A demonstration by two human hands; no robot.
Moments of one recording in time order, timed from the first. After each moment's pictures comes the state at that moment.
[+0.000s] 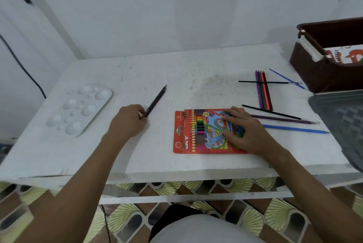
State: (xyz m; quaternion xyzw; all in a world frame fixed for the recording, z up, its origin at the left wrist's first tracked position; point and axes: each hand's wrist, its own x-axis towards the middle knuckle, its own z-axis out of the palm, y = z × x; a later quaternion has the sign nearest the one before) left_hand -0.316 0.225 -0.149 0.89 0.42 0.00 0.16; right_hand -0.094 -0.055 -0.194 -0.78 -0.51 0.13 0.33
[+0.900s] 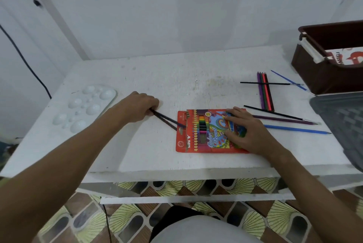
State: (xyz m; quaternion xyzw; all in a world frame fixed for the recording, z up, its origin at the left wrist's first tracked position) left_hand -0.291 0.264 -0.134 0.99 0.11 -0.09 -0.04; right_hand -0.096 -0.055 -0.193 -0.78 -0.51 0.12 0.34
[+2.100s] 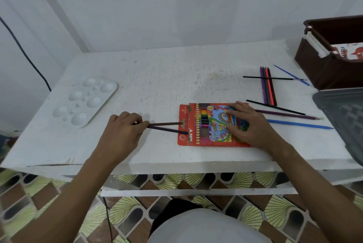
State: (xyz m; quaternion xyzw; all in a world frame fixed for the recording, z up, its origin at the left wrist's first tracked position) left_hand -0.388 0.192 -0.150 0.97 0.15 0.17 -0.06; right_hand -0.099 -0.054 -0.191 -0.79 -0.51 0.11 0.33
